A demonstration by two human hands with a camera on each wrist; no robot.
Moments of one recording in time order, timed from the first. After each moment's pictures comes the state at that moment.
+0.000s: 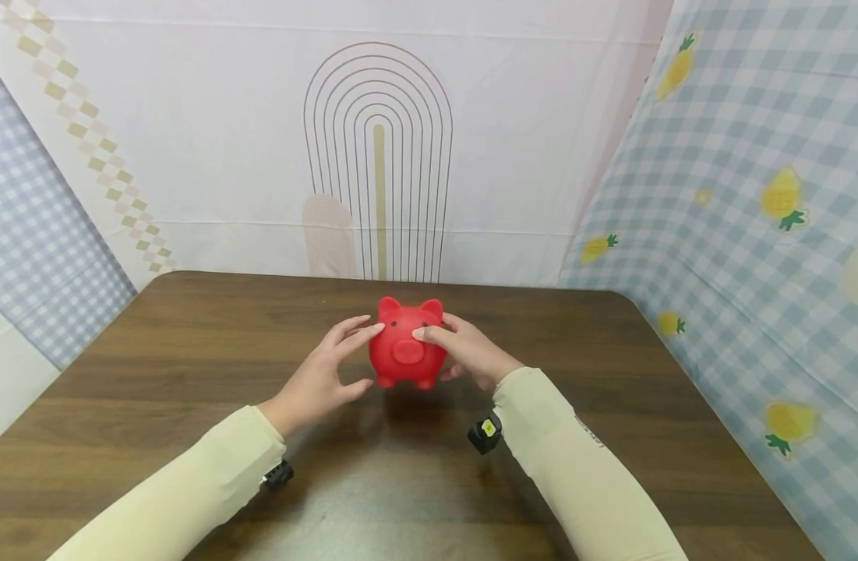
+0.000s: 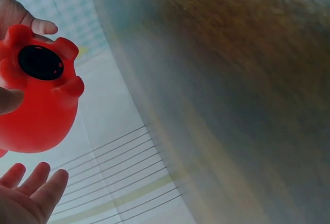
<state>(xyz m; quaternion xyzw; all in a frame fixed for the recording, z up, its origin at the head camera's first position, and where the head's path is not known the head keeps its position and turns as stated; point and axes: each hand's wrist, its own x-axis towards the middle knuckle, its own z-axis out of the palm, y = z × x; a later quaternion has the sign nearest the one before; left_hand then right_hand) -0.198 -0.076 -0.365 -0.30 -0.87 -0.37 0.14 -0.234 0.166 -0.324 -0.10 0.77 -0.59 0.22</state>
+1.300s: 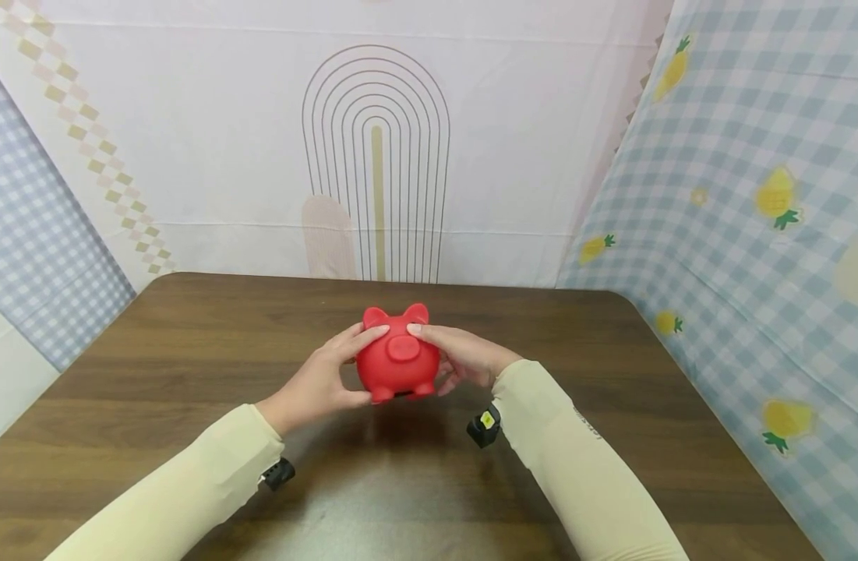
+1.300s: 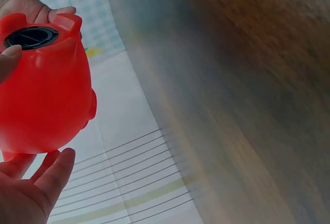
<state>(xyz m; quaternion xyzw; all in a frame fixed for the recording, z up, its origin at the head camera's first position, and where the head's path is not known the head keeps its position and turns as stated) -0.193 -0.072 -0.354 -0.30 -0.87 -0.39 0.06 -0.236 0.168 -0.319 -0.13 0.76 -0.55 0.32</state>
